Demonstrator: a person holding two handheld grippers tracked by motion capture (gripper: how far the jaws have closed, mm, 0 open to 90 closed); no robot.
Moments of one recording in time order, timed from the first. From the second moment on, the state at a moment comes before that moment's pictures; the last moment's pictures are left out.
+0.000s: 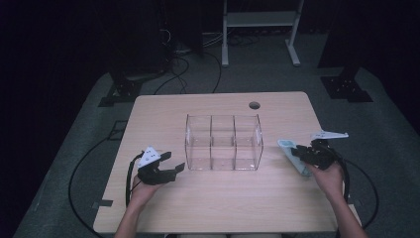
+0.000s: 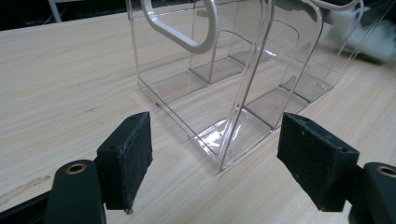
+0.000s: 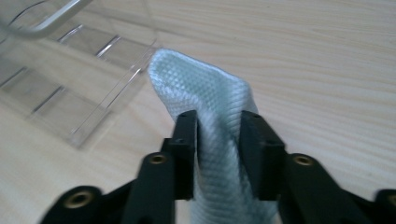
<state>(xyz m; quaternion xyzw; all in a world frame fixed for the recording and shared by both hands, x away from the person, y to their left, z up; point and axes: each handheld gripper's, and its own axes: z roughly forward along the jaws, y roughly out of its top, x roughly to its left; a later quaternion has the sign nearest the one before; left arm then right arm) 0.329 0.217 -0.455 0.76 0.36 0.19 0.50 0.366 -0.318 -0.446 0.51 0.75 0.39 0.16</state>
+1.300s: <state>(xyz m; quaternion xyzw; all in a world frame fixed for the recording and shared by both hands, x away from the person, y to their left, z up) 0.322 0.224 -0.465 0.76 0.38 0.18 0.50 0.348 -0.326 -0.466 0.52 0.73 0.42 0.12</state>
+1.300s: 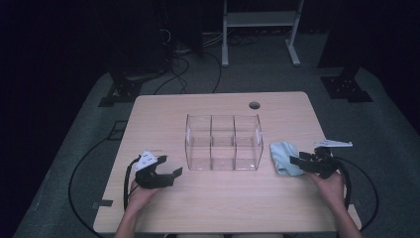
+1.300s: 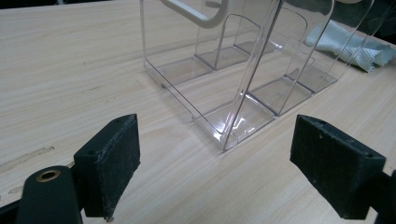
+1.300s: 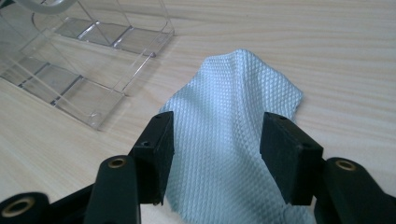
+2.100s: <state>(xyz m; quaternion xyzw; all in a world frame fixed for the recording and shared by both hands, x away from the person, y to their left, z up) 0.317 0.221 -0.463 0.76 0.38 0.18 0.50 0.307 -0.337 -0.473 0.52 0.71 0.45 0.11</state>
